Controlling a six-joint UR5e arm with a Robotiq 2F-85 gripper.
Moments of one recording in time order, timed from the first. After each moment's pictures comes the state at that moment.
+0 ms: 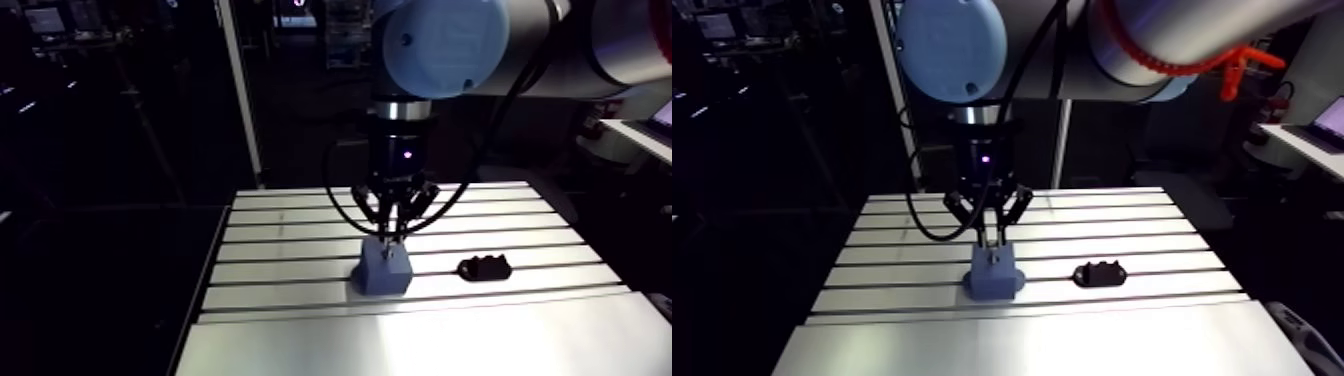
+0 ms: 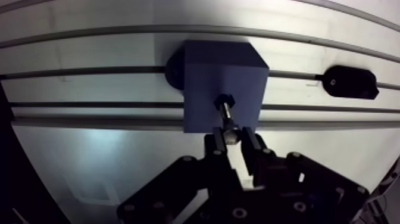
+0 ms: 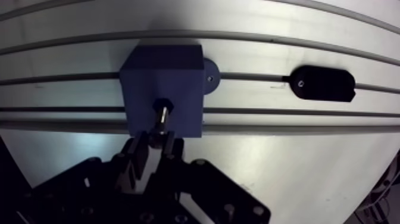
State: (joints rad) arm -0.09 -1.36 1.88 -1.85 -1.62 -1.70
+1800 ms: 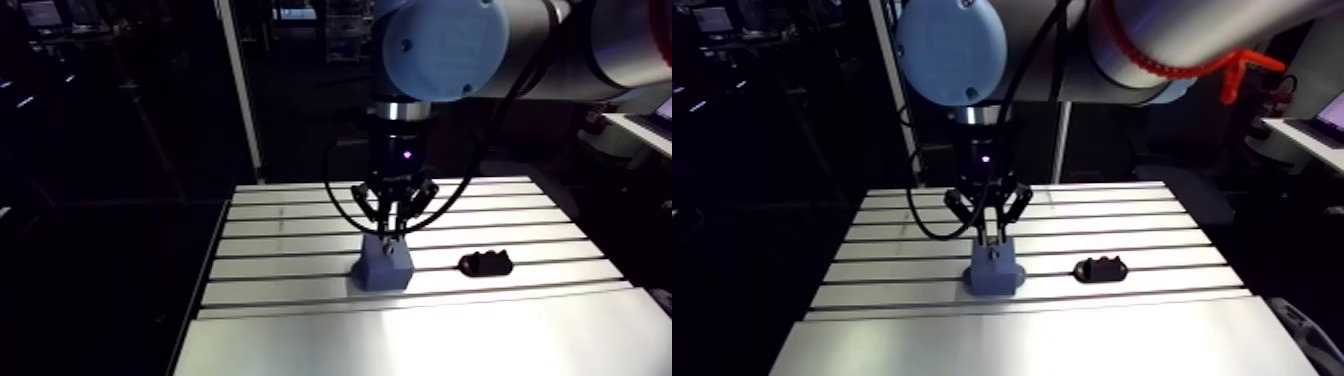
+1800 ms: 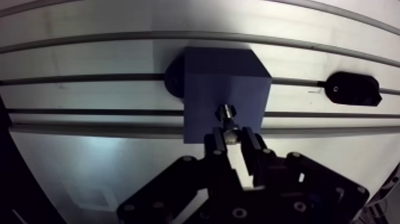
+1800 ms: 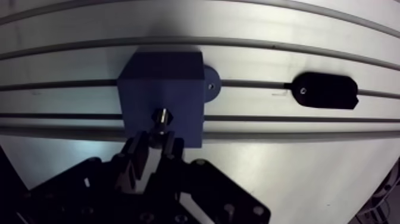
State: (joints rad) arm -0.09 -1.34 1.89 -1.88 -1.62 -1.70
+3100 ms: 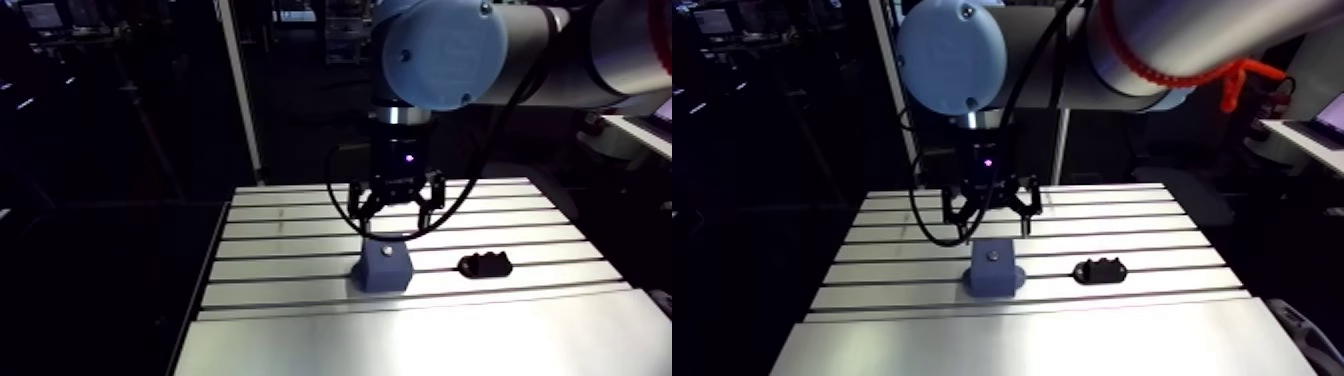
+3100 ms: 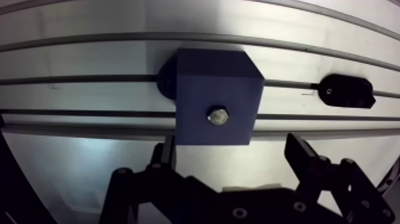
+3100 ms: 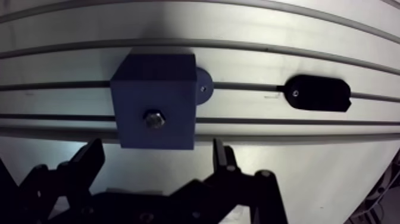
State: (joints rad) arm -0.09 -1.35 1.90 -1.90 -1.65 -1.71
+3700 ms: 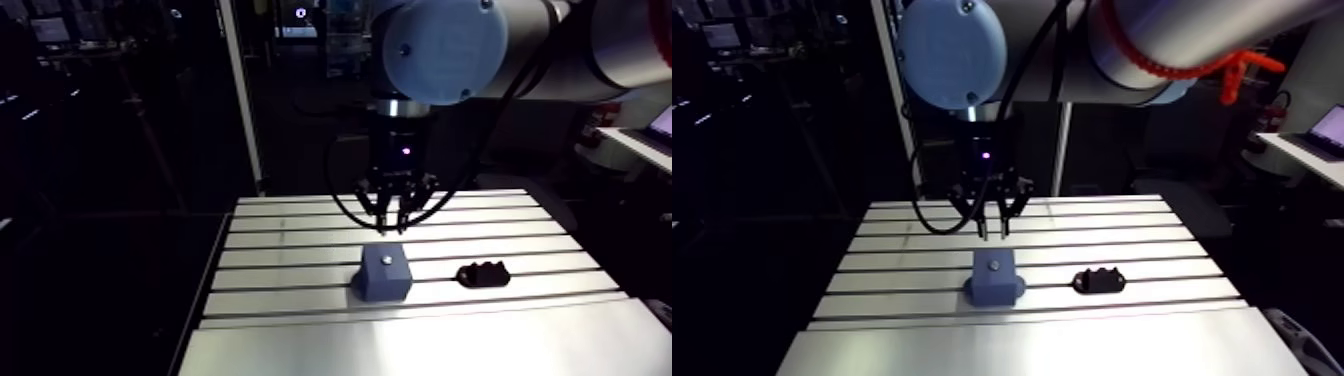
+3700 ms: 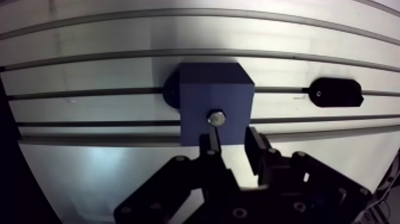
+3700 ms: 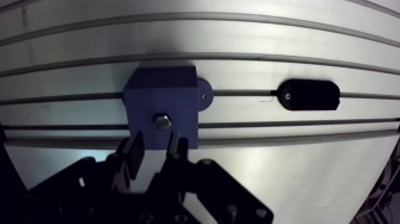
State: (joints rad) arm -0.09 -1.39 1.89 -1.93 -1.63 -1.67
